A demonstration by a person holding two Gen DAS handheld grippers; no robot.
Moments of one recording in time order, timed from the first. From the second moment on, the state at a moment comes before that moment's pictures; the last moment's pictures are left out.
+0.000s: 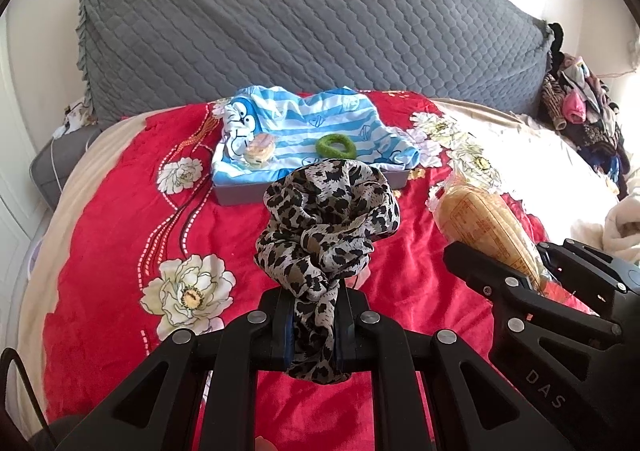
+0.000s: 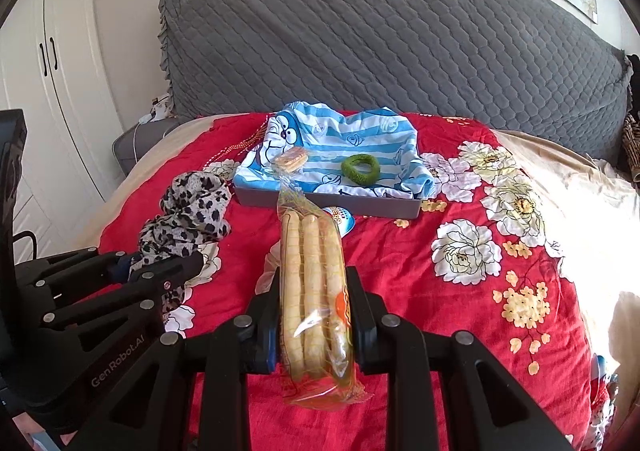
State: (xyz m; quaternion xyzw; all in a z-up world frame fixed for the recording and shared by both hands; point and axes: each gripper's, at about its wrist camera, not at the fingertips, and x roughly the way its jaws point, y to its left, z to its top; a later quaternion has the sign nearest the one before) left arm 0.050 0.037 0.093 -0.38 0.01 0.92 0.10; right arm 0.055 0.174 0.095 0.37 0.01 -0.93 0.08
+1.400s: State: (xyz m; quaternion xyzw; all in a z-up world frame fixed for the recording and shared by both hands) left arm 0.057 0.034 0.090 -0.37 0.01 0.92 0.09; right arm 0.059 0.174 0.093 0.36 0.00 -0.93 0.10
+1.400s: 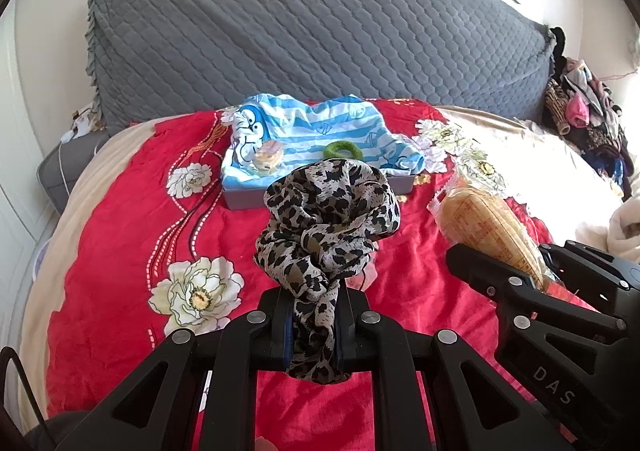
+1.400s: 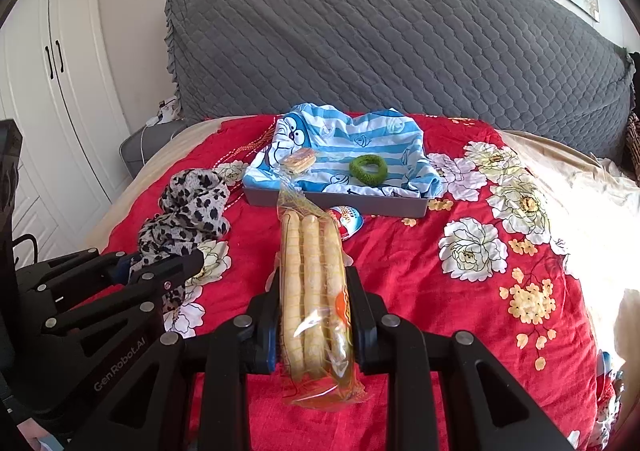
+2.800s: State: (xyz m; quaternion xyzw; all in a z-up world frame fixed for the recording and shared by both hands) left arm -0.085 0.043 0.061 -0.38 0.00 0.92 0.08; right arm -0.070 0.183 0.080 0.36 -0.01 -0.93 0.10
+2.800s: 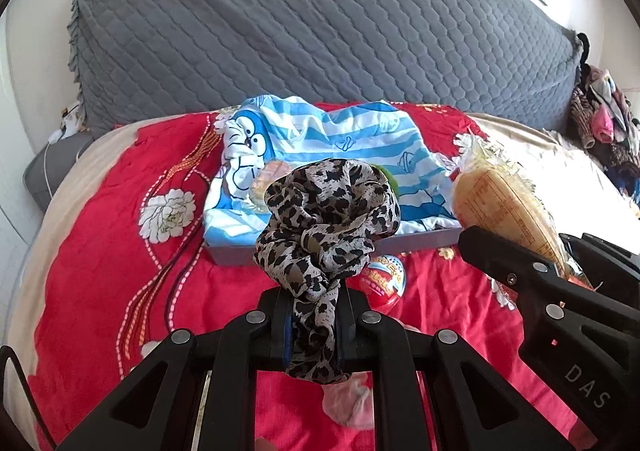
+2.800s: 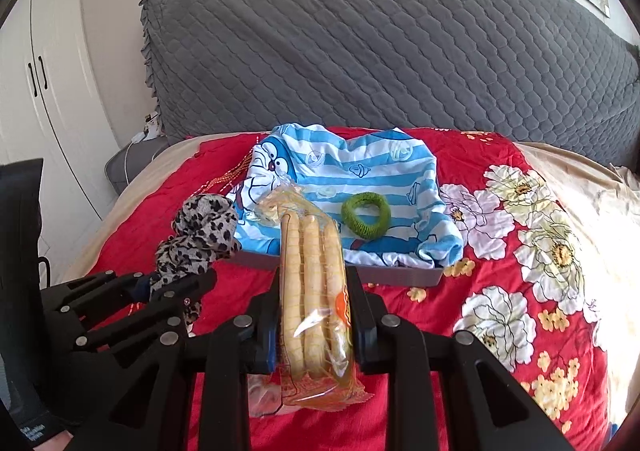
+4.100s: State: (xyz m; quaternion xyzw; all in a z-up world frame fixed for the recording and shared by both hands) left arm -0.192 0.042 0.035 -0.39 -0.02 0.92 0.07; right arm -0.179 0.180 0.046 0.38 0.00 -0.92 0.09
